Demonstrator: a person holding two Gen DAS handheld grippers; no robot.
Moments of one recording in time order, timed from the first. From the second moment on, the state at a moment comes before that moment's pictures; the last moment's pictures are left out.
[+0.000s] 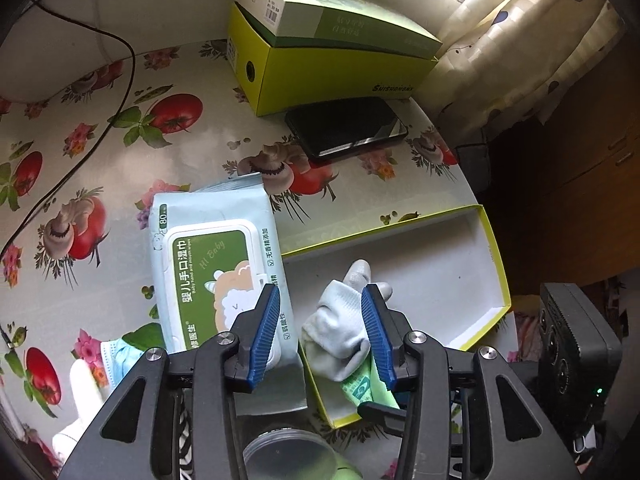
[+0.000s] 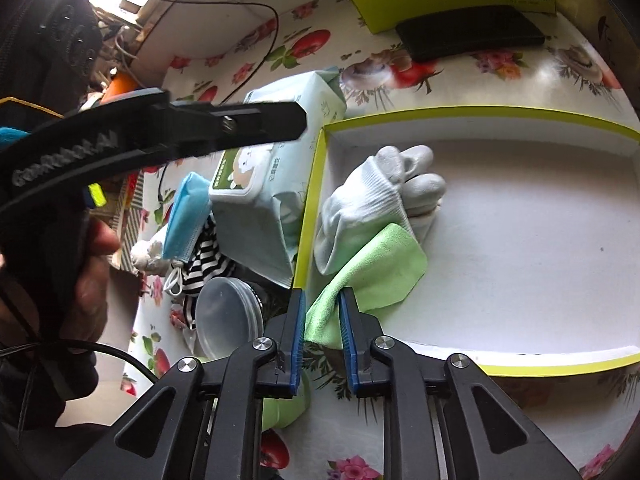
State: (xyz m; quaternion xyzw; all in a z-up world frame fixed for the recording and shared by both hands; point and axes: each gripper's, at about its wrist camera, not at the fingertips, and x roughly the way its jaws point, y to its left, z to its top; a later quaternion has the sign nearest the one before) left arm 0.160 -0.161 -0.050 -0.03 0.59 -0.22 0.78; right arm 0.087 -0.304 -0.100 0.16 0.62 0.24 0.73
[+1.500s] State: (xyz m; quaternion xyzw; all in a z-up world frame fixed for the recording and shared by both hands) left arm 0.030 -0.032 -0.001 -0.06 0.54 -0.13 0.83; right arm 0.017 -0.256 -0.003 0.07 0.56 0.28 0.78
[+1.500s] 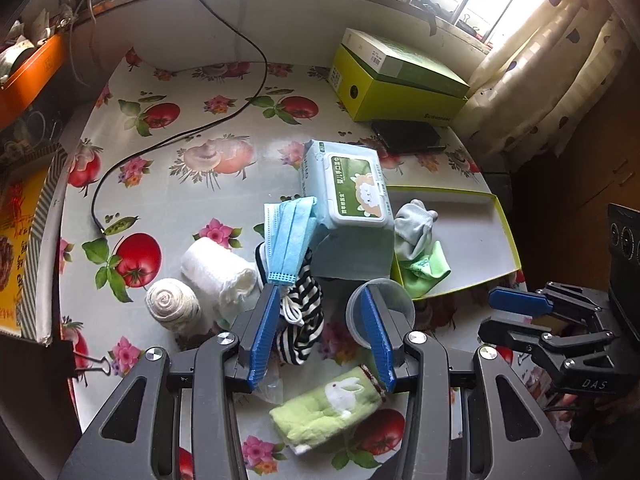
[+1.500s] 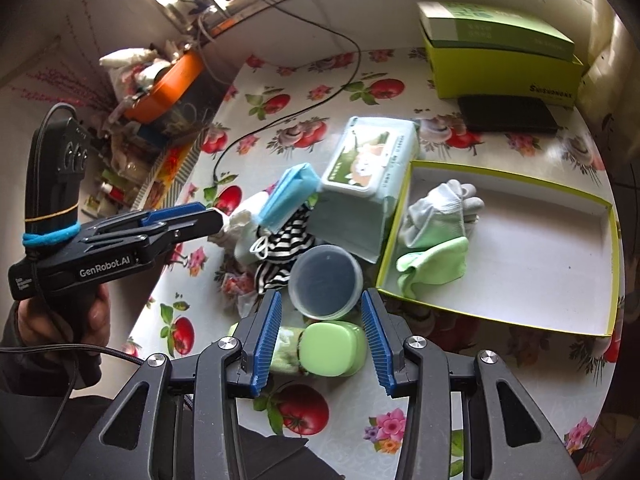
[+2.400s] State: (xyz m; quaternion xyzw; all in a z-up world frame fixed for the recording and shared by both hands) left arm 0.025 0.066 -0.037 -0.18 0.56 -0.04 0.81; right arm 0.037 -0.190 0.008 0.05 0.57 0.29 0.77
